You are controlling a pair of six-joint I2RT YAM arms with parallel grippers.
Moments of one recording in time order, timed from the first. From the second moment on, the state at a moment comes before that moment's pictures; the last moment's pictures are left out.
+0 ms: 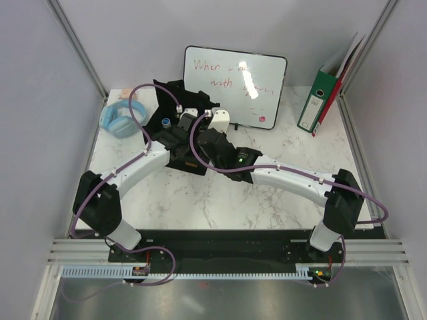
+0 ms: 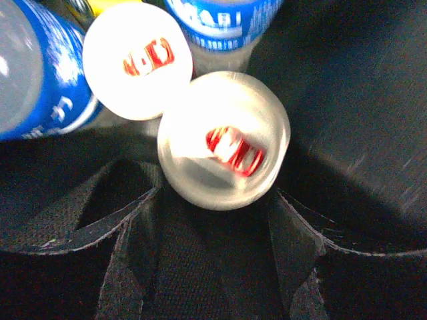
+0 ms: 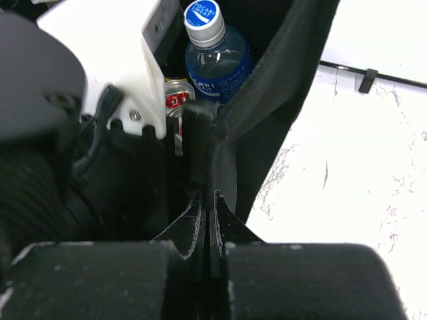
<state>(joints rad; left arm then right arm) -0.60 1.56 1.22 -0.53 -0.34 -0.44 1.03 1.66 1.41 -0.22 0.64 0.58</state>
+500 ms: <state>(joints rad) -0.60 1.52 1.22 -0.63 -0.32 -0.46 1.03 1.66 1.41 -0.22 0.65 0.59</state>
